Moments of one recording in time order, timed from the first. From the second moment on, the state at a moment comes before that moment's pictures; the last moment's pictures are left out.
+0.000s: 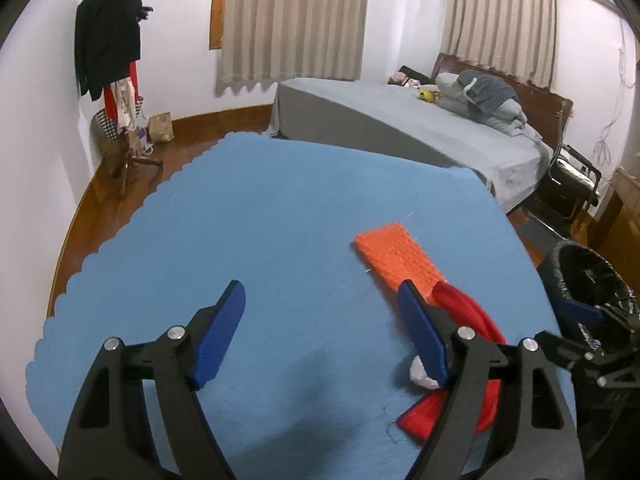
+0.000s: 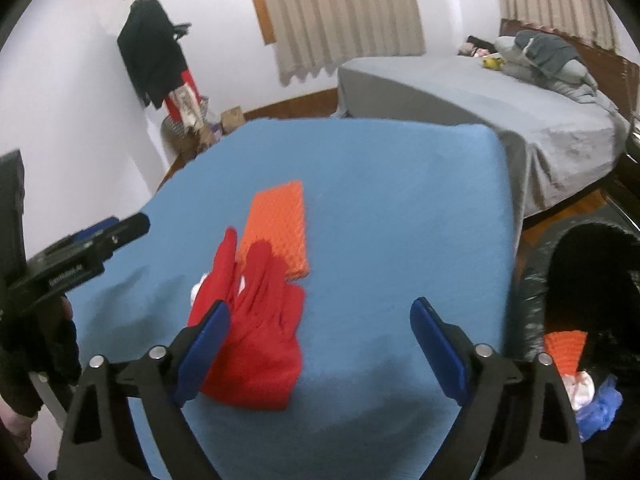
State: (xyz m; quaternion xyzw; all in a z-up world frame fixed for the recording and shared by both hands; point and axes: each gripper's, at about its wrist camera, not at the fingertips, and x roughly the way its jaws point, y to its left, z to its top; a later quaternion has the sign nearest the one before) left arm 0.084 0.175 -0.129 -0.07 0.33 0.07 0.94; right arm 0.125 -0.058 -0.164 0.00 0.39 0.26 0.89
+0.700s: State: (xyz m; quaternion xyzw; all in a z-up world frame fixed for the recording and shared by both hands) left arm 0.078 0.173 -0.143 -0.07 0.34 0.06 0.93; right arm 0.119 -0.033 -0.200 -0.02 0.43 0.32 0.84
